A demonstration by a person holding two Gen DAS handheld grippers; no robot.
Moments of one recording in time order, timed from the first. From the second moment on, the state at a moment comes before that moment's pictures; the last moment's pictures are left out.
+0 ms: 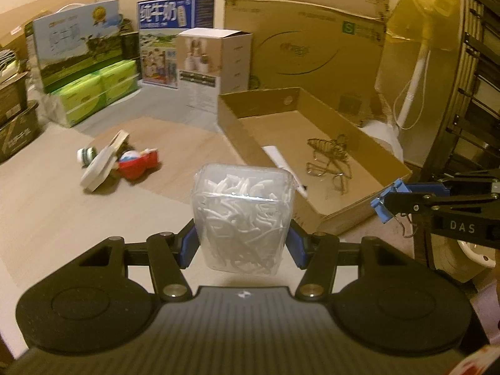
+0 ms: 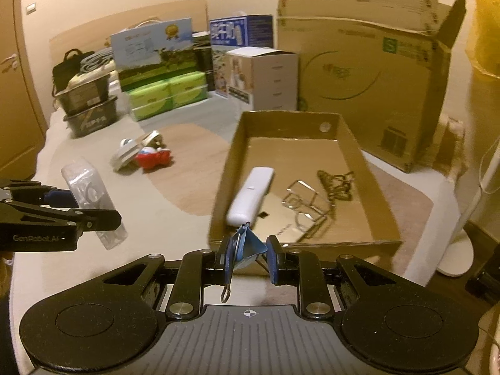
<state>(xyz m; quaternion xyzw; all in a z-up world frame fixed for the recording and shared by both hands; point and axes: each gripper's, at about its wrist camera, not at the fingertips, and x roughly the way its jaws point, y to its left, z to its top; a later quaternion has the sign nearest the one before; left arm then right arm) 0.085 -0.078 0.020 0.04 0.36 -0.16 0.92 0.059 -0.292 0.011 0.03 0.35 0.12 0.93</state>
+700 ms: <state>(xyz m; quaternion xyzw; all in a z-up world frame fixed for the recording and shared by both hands) 0.164 -0.153 0.033 0.05 0.34 -0.23 0.91 0.124 -0.352 0.021 0.03 0.33 0.09 0.94</state>
